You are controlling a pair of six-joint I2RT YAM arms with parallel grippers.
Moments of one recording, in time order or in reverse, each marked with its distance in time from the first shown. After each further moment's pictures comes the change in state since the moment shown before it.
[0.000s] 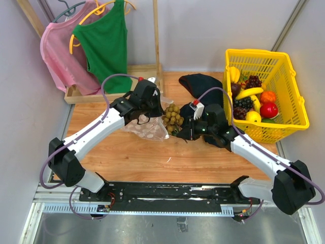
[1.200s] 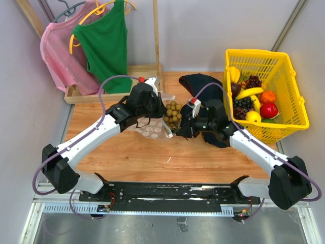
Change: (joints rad) left arm -0.033 -0.093 -0.094 0.166 0.059 0.044; right arm -0.042 0.074 0.072 -0.023 -0.150 -0.174
